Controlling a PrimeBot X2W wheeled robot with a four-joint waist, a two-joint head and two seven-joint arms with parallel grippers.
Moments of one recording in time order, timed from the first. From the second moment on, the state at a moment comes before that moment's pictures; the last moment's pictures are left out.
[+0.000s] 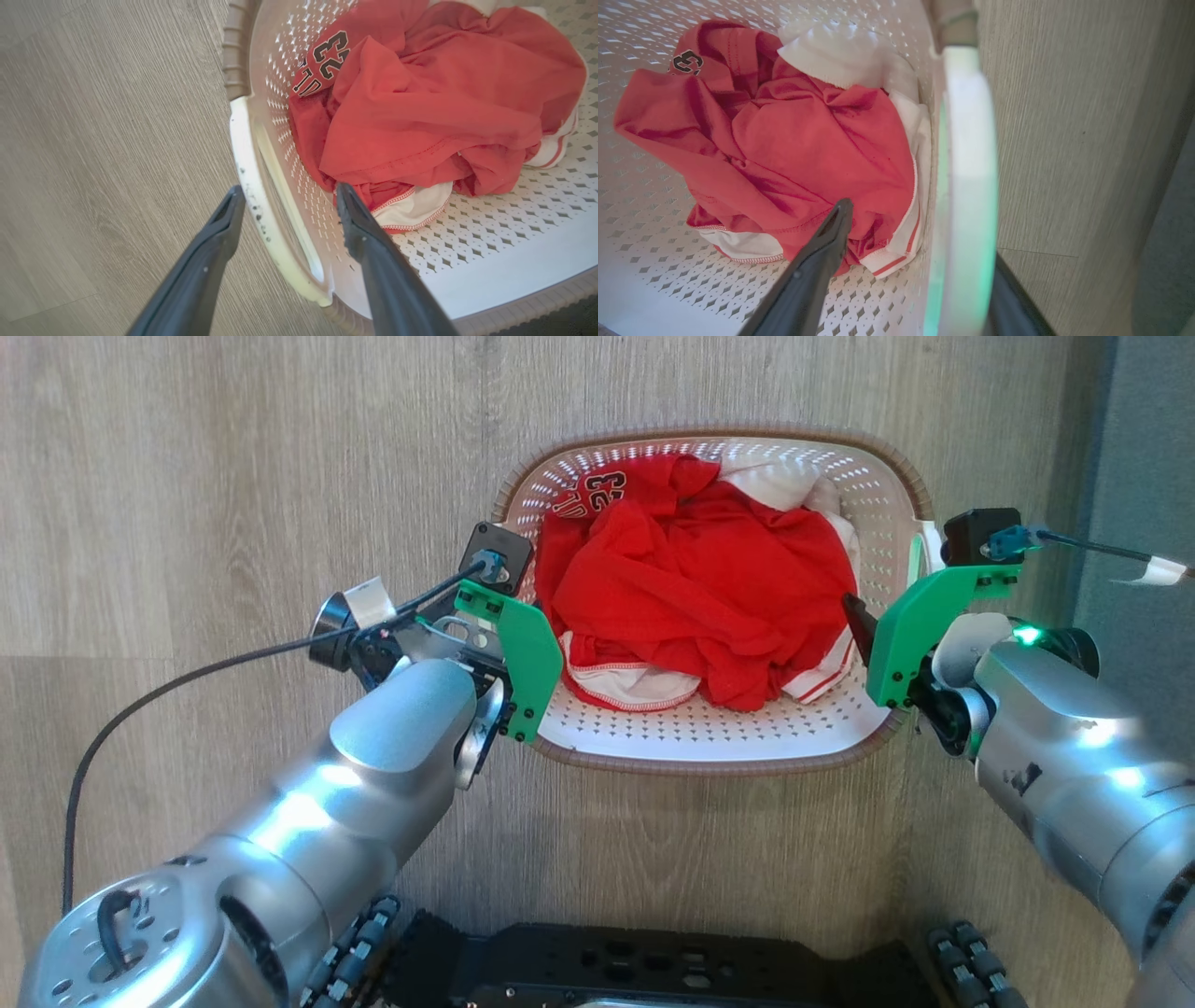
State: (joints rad) left arm -0.96 0.04 -1.29 0.99 -0.92 0.19 0.02; right arm -1.00 -0.23 1.26 1.16 1.39 0.12 -0.08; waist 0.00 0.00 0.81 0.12
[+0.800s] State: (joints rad) left arm -0.85 0.04 -1.29 0.99 -1.00 0.14 -0.03; right arm -0.90 -0.19 1.26 1.29 1.31 0.12 -0.08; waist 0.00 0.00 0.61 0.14
